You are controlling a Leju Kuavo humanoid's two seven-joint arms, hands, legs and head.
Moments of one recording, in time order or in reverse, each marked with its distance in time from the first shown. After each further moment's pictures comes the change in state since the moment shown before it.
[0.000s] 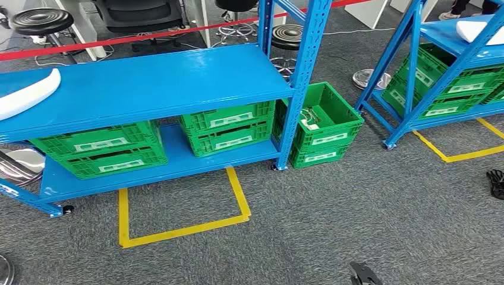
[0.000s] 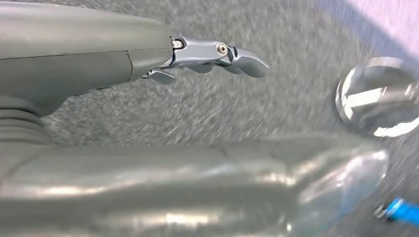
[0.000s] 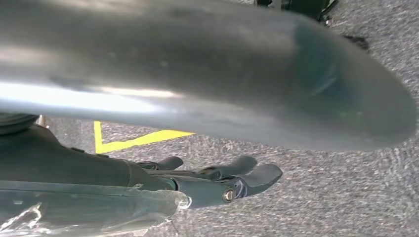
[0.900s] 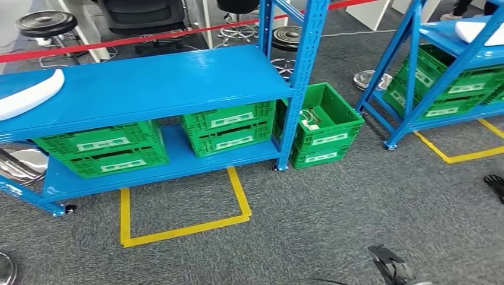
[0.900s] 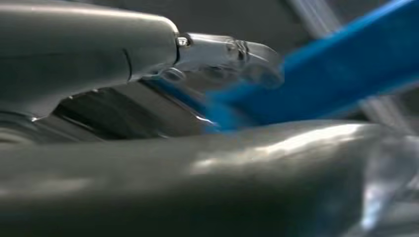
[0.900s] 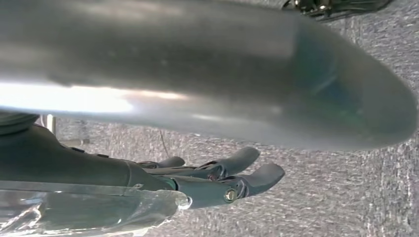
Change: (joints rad) left arm -0.236 0.633 -0.876 -1.181 -1.425 0.119 0.201; right arm -0.082 -0.196 0.077 0.057 0.172 0.109 0.045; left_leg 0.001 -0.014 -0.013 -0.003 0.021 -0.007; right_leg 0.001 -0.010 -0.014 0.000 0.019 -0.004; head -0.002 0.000
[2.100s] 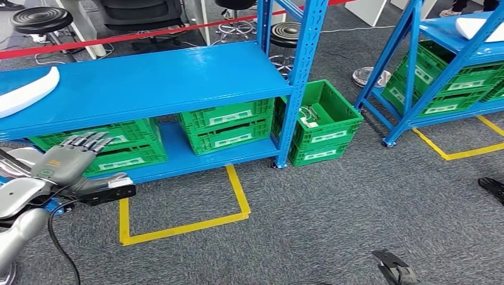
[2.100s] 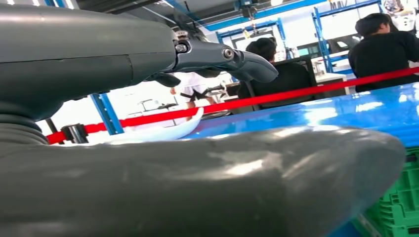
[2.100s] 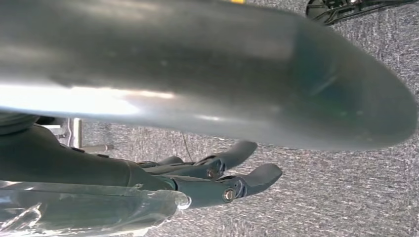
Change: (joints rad) left arm -0.367 -0.105 -0.819 0.682 0.453 -0.463 0.260; right arm 0.017 -0.005 -0.027 0.000 -0.010 0.014 0.030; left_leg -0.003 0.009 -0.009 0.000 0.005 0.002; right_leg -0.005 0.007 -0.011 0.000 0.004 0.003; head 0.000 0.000
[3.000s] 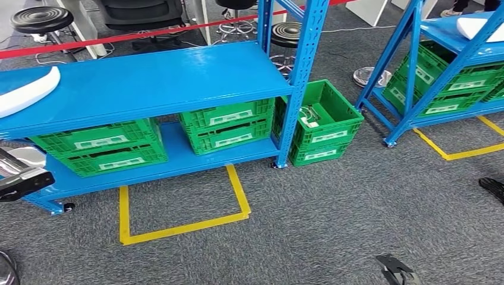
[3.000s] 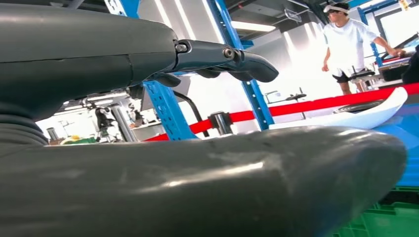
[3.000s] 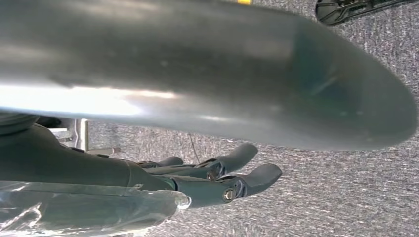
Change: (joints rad) left arm 0.015 0.184 0.175 0.087 -0.018 0.084 0.155; right arm 0.026 0.000 -0.017 0.000 -0.006 0.002 -0.005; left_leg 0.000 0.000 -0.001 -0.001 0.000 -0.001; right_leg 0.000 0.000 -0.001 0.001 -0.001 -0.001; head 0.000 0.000
